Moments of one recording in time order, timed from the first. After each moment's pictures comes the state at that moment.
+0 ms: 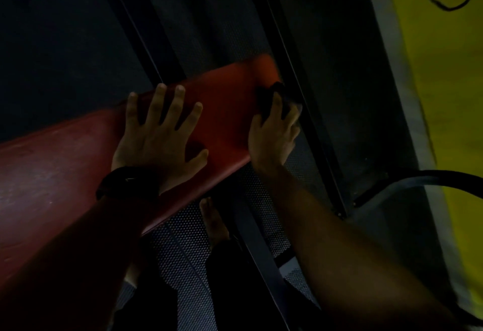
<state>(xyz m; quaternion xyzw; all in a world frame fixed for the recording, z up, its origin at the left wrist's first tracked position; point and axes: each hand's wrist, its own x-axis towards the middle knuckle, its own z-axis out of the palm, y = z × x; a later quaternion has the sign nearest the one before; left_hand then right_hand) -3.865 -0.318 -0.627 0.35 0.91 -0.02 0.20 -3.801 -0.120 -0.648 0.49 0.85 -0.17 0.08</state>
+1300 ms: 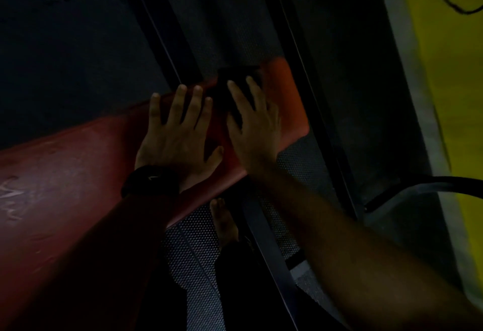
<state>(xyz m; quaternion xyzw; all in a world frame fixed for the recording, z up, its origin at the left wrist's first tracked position) -3.863 -0.317 -0.628 0.35 0.92 0.00 0.16 -3.821 -0.155 -0.644 0.22 0.95 -0.20 0.07</state>
